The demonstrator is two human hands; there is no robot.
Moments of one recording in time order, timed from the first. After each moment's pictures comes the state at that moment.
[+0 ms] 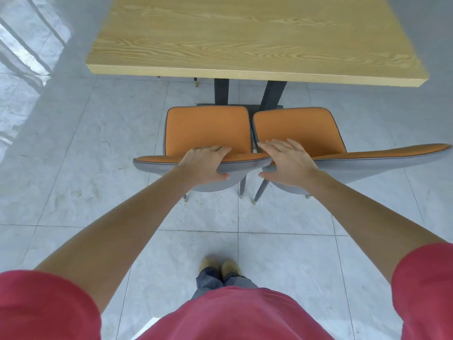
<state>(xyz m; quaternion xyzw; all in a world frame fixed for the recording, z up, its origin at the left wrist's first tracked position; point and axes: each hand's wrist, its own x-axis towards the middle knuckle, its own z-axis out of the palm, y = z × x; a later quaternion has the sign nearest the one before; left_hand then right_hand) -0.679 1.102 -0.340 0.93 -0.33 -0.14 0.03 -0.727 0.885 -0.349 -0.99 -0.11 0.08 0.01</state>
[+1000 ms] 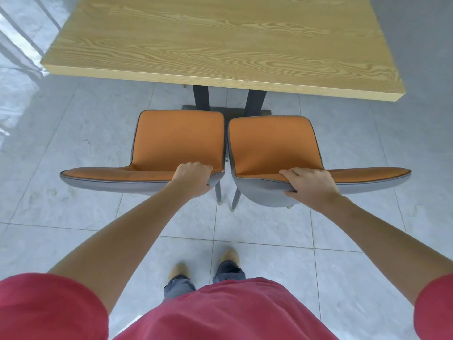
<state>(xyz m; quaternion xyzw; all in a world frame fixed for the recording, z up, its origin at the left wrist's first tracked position) -0.671 0.971 -0.377 0.95 -0.24 -0.19 -0.09 -0.740 0.712 -0.368 -0.98 -0.13 0.09 -0.12</state>
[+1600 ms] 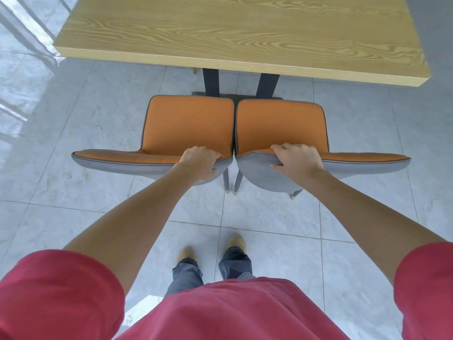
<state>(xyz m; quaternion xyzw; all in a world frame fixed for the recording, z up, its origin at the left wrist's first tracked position) -0.674 0.976 -0.376 0.95 -0.24 -0.21 -0.07 -0.713 0.752 -0.371 -0.98 -0.12 0.07 -0.12</state>
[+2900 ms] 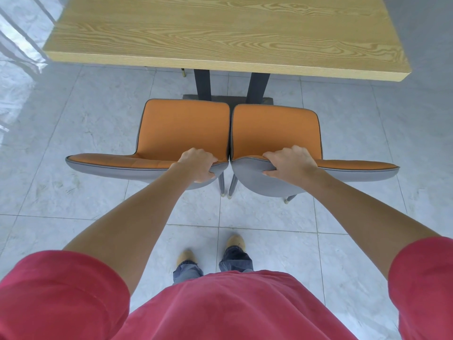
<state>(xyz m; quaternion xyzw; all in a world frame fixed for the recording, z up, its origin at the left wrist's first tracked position) -0.679 0.989 -0.370 0.92 -0.28 -0.26 -0.08 -0.727 0.770 -0.361 -0.98 -0.14 0.12 -0.11</state>
